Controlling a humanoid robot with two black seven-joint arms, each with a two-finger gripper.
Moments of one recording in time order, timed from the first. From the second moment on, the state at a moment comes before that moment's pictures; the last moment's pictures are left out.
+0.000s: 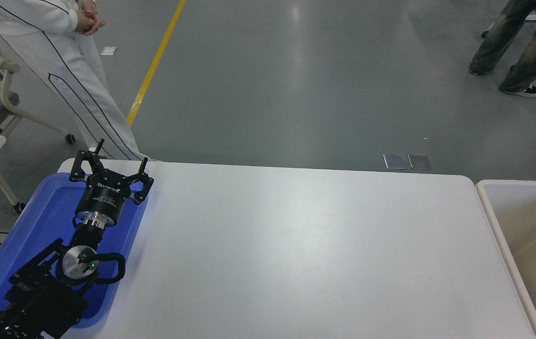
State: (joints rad) left arm -0.52 0.21 -0.98 -0.54 -0.09 -0.62 -0.36; right arm 1.05 -0.87 -0.96 0.20 -0.16 0.72 0.06
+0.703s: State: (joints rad) left arm -0.52 0.21 -0.98 -0.54 -0.09 -0.62 -0.36; right arm 0.70 -0.65 -0.57 0.18 -0.15 0.04 0.06
